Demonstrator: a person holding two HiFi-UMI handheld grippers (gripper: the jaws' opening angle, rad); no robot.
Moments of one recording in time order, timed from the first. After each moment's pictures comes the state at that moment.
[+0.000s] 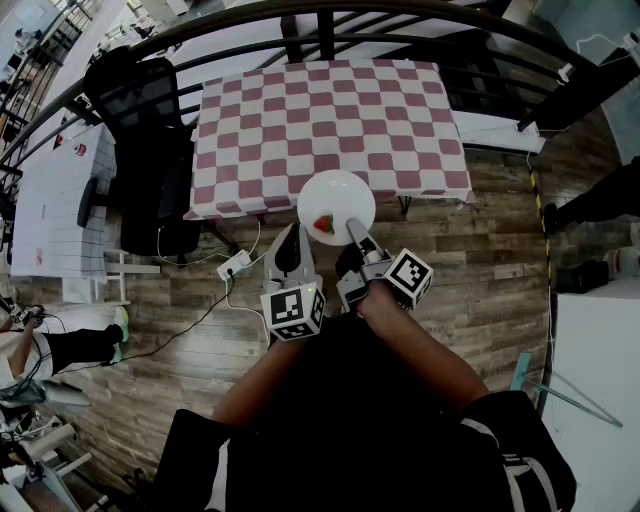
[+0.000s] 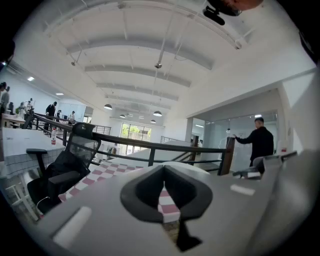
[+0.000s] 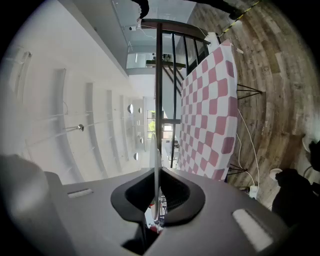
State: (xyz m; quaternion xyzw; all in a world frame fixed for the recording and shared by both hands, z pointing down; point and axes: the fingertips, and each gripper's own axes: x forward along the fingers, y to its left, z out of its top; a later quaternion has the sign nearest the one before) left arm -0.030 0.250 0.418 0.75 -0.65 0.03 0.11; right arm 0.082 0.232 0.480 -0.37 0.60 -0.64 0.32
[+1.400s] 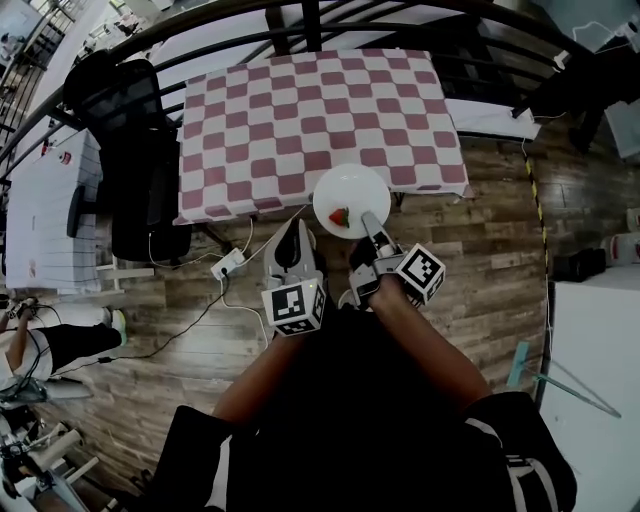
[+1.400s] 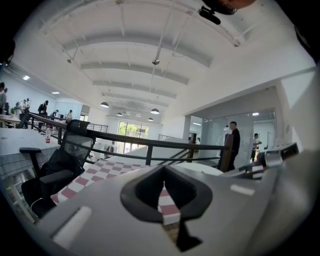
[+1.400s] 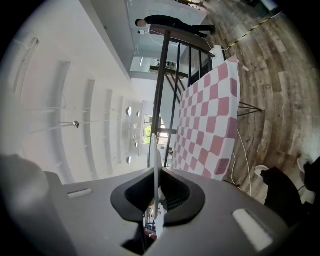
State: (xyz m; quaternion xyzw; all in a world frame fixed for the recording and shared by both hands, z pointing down) left arm -0.015 0.212 0.445 0.76 -0.64 0.04 0.11; right arm 0.130 0.201 0.508 -0.43 0.59 -0.62 0.29
